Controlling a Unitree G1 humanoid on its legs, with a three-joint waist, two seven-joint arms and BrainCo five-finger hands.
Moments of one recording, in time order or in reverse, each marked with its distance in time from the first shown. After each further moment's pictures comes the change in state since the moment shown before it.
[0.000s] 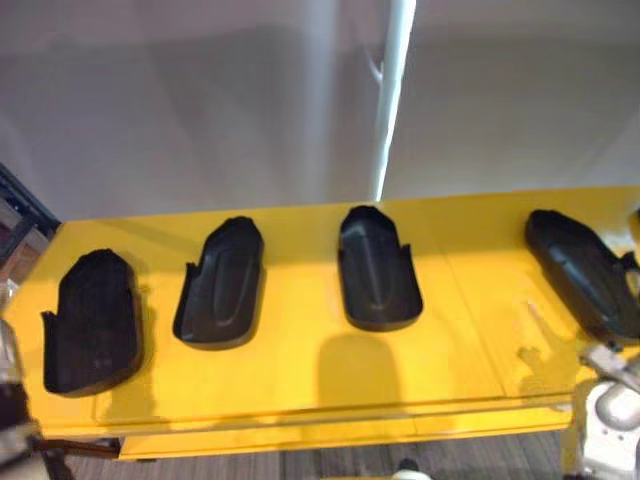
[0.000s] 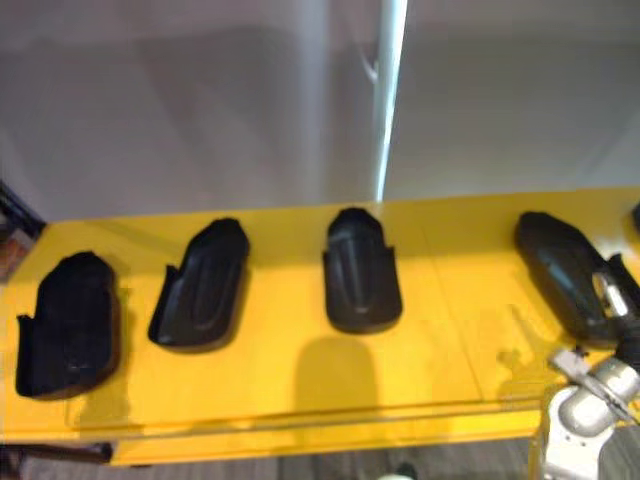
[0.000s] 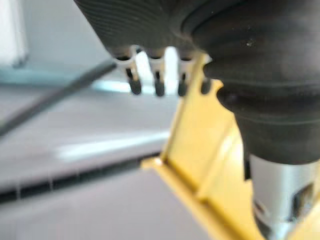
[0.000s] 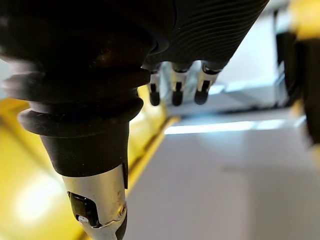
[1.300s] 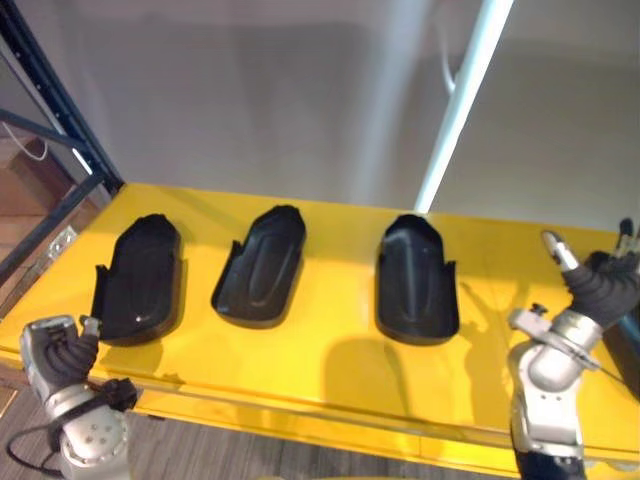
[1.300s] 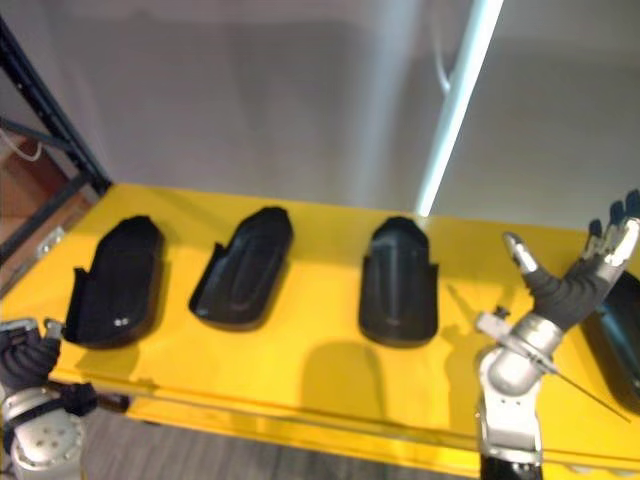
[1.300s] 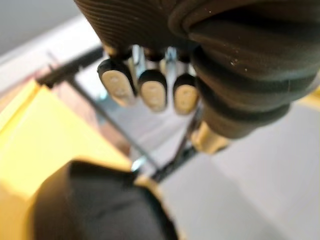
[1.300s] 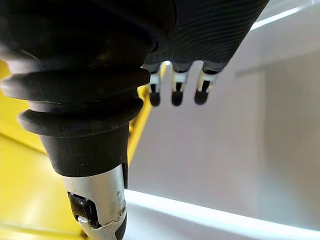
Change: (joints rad) left arm 0.463 -0.340 -0.177 -0.187 0.448 0.365 -0.377; right arm -0.078 0.058 0.245 -0.105 -0.121 0.158 -0.109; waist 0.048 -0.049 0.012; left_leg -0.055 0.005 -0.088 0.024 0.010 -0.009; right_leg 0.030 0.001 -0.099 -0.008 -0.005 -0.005
